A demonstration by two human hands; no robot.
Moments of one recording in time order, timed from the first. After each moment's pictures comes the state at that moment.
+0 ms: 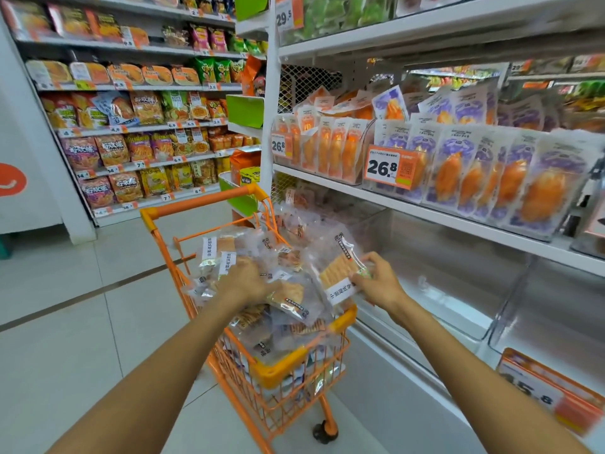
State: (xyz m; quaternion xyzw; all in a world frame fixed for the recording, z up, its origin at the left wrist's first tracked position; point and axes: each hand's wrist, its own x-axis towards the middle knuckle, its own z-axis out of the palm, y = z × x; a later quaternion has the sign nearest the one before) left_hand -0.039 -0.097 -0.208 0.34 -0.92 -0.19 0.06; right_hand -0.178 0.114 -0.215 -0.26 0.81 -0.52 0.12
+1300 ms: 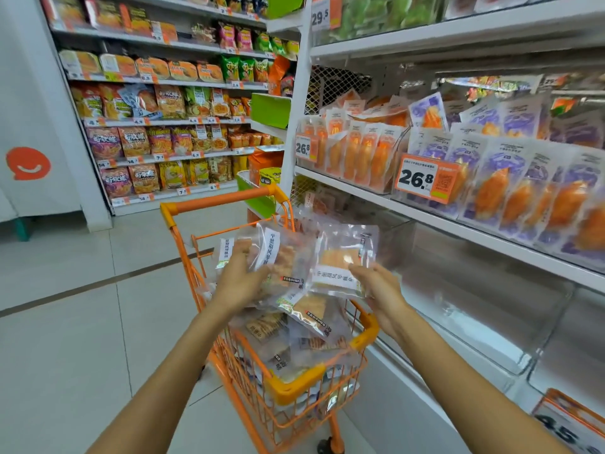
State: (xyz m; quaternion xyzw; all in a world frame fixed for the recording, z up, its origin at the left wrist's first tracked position) left_hand -0.001 -0.092 -0.185 0.30 -0.77 -0.47 0.30; right_hand -0.156 0.069 -0.203 -0.12 0.64 -0.72 0.25
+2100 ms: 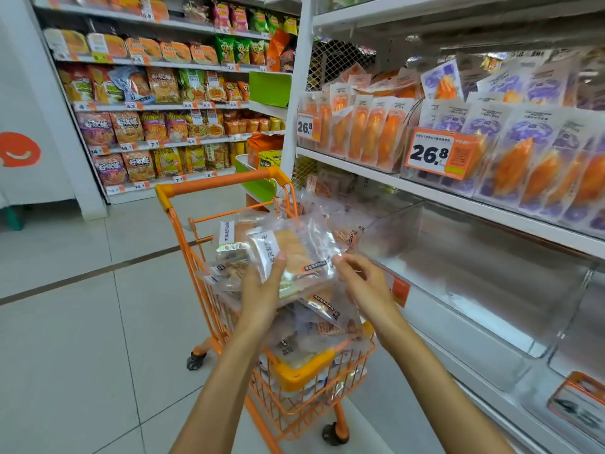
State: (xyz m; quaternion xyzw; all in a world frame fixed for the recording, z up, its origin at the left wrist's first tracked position) left_hand -0.002 -0.044 -0.221 0.29 -0.62 -0.63 0.36; right_hand -0.107 0.070 -0.213 -0.28 0.72 -0.61 0.15
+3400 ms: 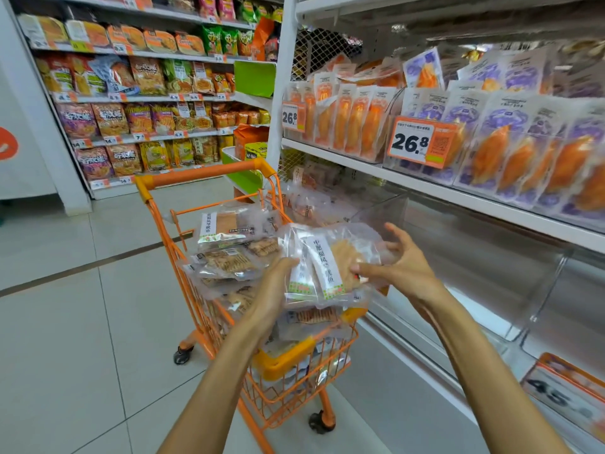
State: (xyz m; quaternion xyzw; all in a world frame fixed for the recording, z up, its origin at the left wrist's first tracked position) left_hand -0.039 -0.038 -0.238 0.22 -0.58 -0.74 0.24; right_hand -0.158 0.121 -0.194 -0.25 0.75 -0.59 0.14
